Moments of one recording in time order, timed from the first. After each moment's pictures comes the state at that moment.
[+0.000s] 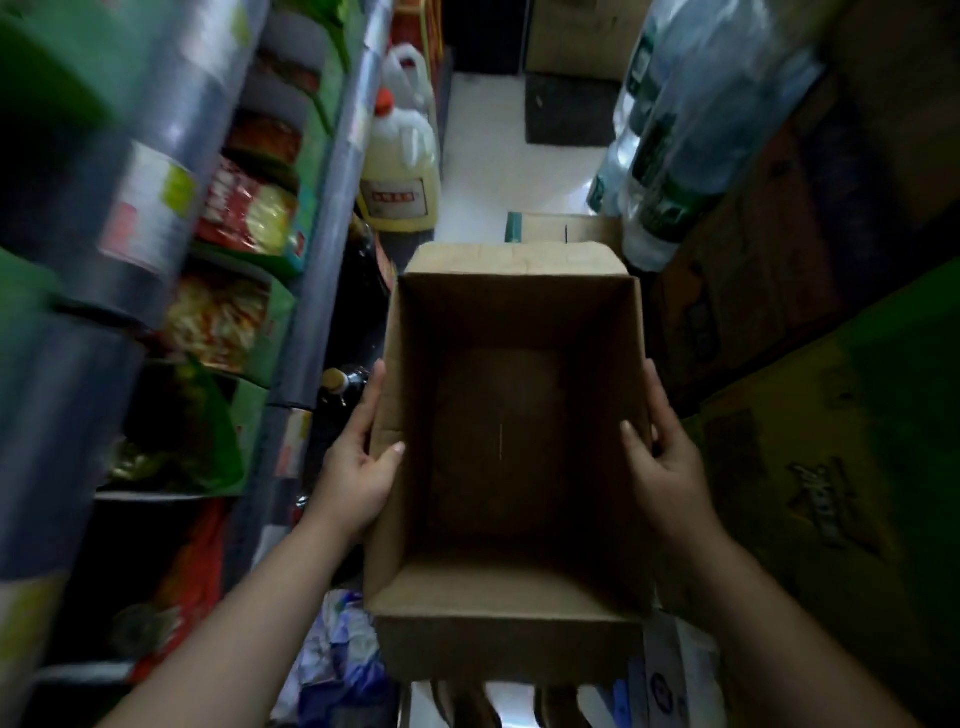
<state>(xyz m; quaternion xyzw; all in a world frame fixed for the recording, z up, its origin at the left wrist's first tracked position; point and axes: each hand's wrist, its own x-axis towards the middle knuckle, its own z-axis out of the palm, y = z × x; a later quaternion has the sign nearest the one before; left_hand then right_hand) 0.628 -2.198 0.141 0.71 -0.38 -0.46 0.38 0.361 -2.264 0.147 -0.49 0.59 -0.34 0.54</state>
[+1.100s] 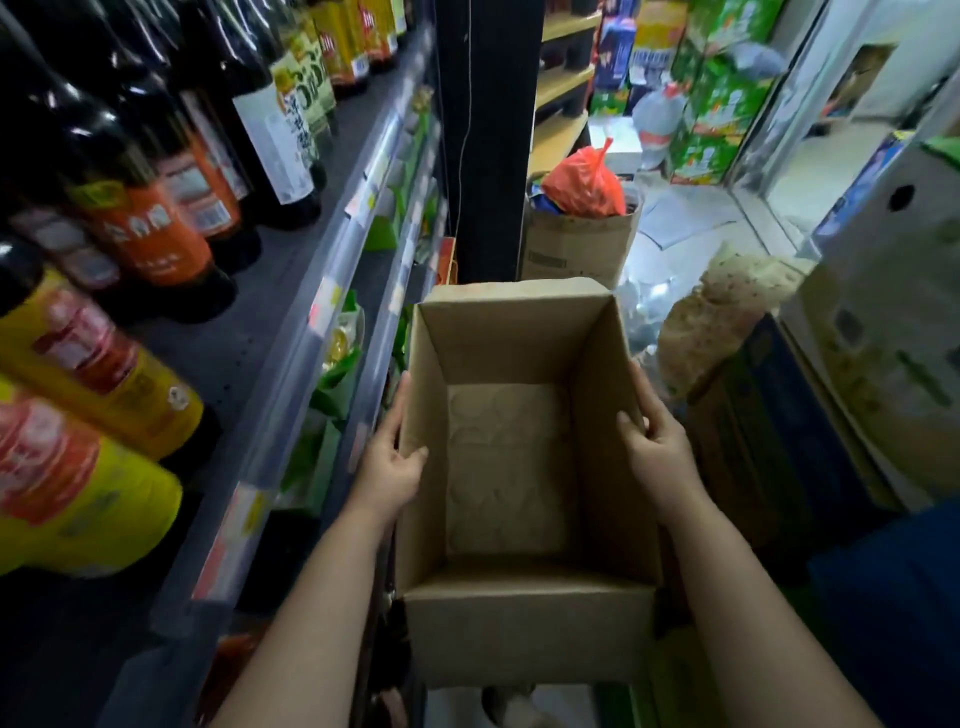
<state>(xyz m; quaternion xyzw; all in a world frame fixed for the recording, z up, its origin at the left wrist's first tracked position) 0.678 -2.389 0.428 0.68 -0.39 -0.43 0.44 0.420 -2.463 0.431 -0.52 0.57 -0.41 0.49</state>
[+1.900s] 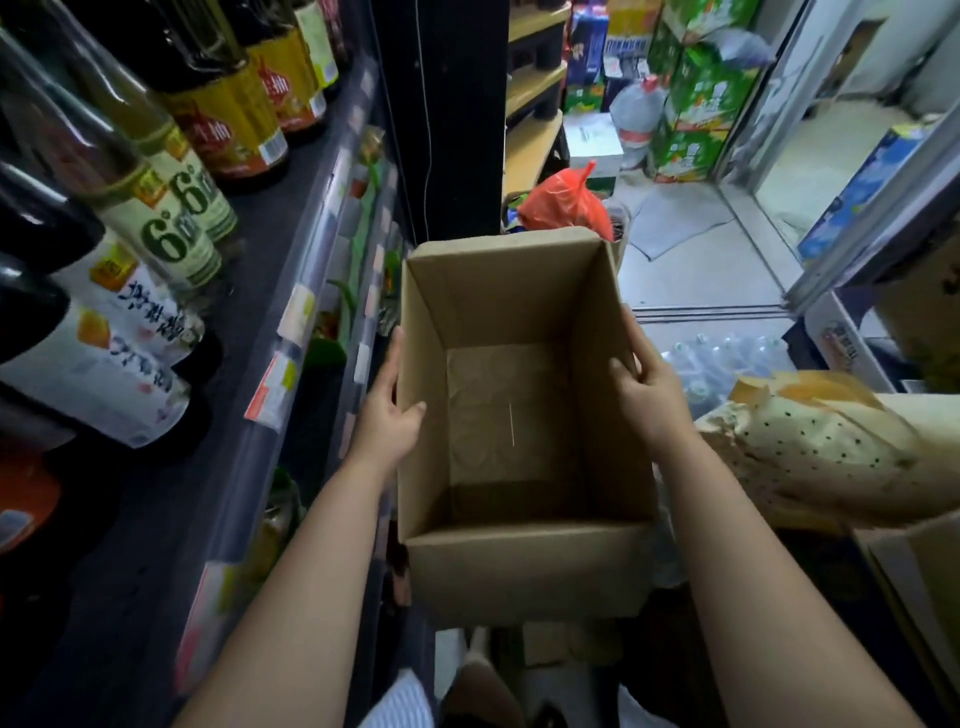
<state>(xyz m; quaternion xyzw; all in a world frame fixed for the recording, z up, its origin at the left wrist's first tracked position) 0.721 -2.682 0.466 0.69 -0.46 -0.39 0.40 0.459 -2.747 0.464 -0.54 0.57 -0.41 0.46</state>
